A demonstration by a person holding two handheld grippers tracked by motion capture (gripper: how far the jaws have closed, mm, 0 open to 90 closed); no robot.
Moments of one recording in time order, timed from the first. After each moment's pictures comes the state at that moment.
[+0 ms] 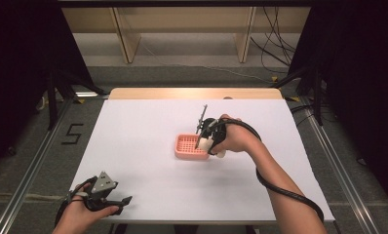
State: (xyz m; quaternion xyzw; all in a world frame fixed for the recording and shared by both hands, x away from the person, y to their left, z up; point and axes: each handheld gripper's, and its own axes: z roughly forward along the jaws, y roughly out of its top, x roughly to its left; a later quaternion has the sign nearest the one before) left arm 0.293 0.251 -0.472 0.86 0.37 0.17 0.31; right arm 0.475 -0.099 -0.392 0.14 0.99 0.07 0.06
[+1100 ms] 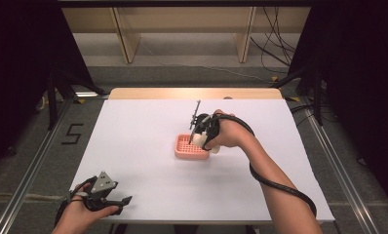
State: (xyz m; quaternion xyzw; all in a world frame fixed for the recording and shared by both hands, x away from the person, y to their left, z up) left arm 0.294 0.253 -0.470 0.86 0.36 0.17 0.31; right arm 0.484 -0.082 -0.385 0.13 0.99 0.08 0.07
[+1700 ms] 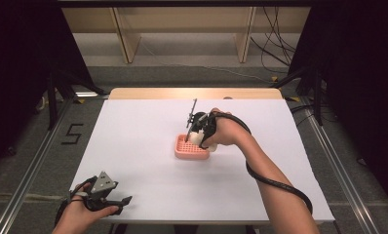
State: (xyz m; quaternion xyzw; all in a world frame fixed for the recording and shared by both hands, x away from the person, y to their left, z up) left arm 0.294 0.253 -0.469 0.87 0.35 0.17 0.31; right arm 0.491 -0.074 -0.383 0.11 0.99 0.08 0.07
